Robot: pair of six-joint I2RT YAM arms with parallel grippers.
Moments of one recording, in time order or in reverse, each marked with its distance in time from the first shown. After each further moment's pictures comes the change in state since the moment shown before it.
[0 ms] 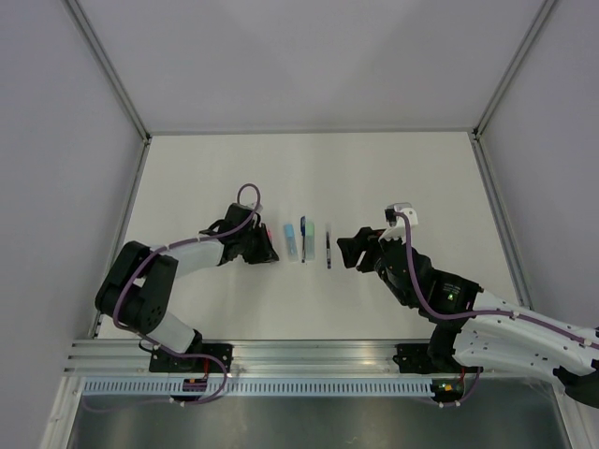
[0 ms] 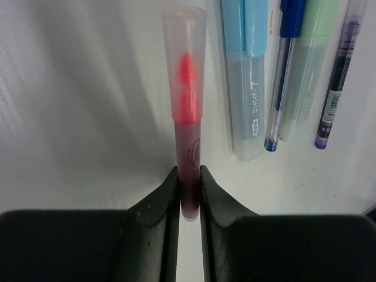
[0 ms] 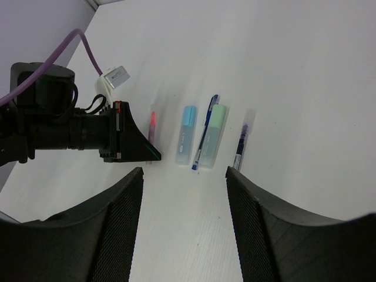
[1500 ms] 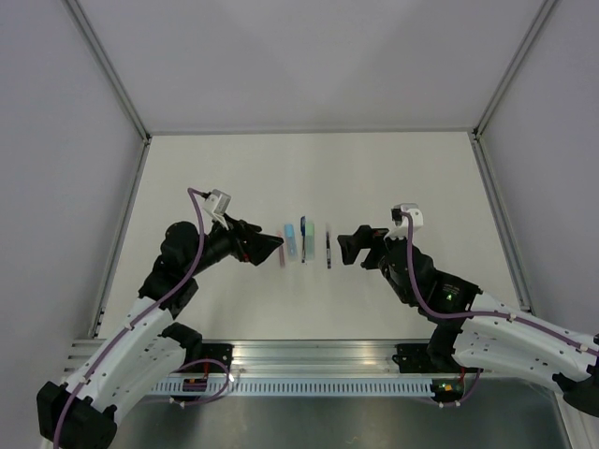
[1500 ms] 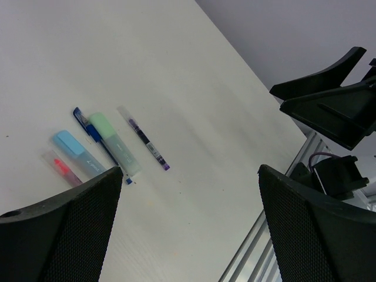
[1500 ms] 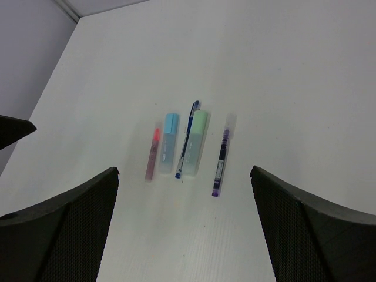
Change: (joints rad) left arm -0.001 -0.829 -0.145 0.137 0.180 0.126; right arm -0.066 -0.022 -0.065 0.053 -0.006 -0.005
